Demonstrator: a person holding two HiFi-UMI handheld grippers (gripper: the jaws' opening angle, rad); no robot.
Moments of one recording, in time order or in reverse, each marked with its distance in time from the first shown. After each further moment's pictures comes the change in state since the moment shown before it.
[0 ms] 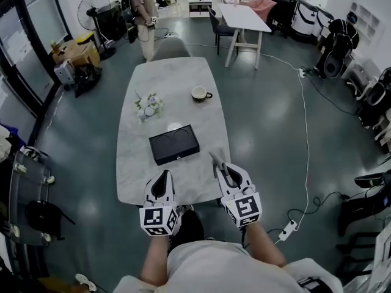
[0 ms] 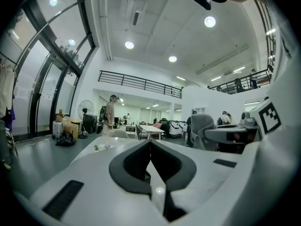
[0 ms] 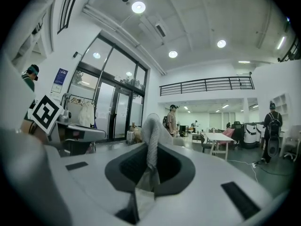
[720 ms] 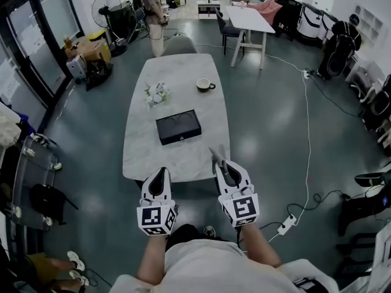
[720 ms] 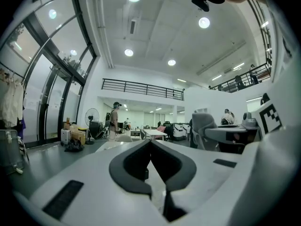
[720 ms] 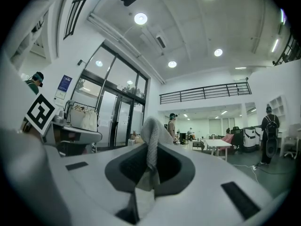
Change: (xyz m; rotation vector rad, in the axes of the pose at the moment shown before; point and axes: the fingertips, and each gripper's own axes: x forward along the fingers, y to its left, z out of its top) left arm -0.127 -0.051 0.017 0.051 -0.048 0.063; right arm -0.114 0.055 0.025 0.014 -0.106 -0.016
